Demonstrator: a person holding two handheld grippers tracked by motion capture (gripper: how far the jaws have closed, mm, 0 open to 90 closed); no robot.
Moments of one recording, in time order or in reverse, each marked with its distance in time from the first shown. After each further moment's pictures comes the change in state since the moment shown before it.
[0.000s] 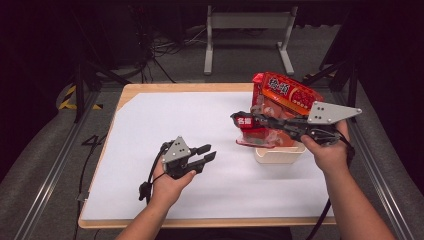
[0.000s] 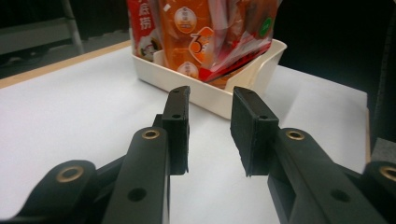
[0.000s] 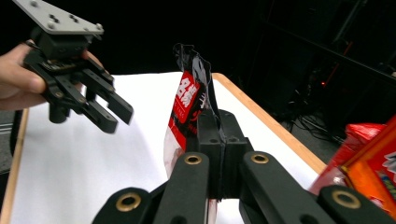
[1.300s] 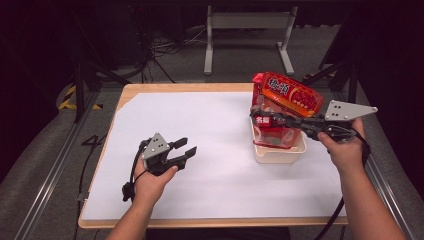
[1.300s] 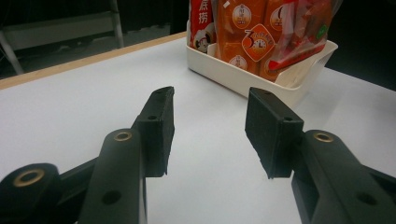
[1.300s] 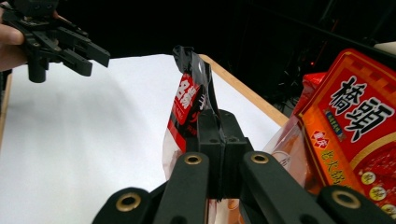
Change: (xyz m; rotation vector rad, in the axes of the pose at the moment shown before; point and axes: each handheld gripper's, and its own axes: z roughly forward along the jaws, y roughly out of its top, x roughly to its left) left arm 0.027 -0.008 -0.032 0.008 0.128 -0.060; right arm -0.031 -0.034 -0.027 0.042 -0.029 0.068
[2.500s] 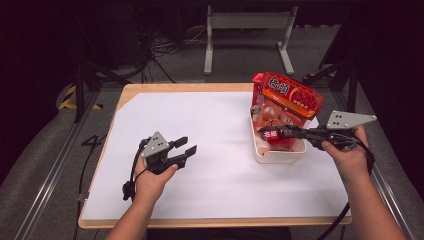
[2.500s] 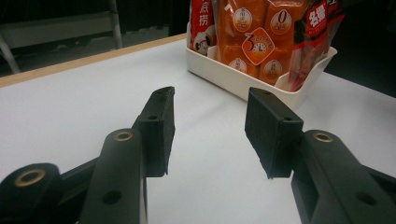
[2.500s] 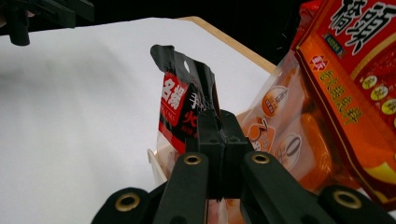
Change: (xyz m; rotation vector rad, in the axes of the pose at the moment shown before) left arm 0.003 0.000 0.002 -0.009 -0.010 -0.019; right arm -0.002 -0.036 -0.010 0.117 -0.027 0.071
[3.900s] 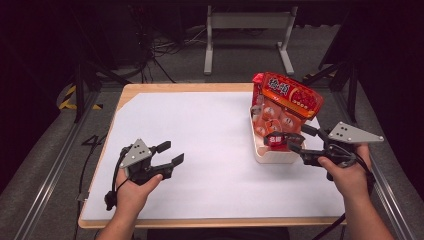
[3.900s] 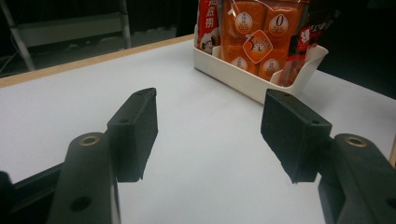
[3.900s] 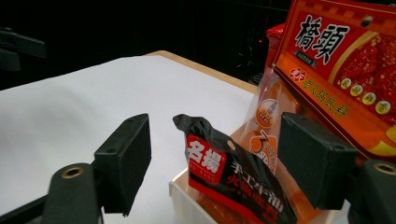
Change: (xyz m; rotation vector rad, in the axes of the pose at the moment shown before) left arm -0.003 -0.003 -0.051 -0.005 0.038 -0.010; right arm 0.051 0.003 -0.008 -0.126 -0.193 0.144
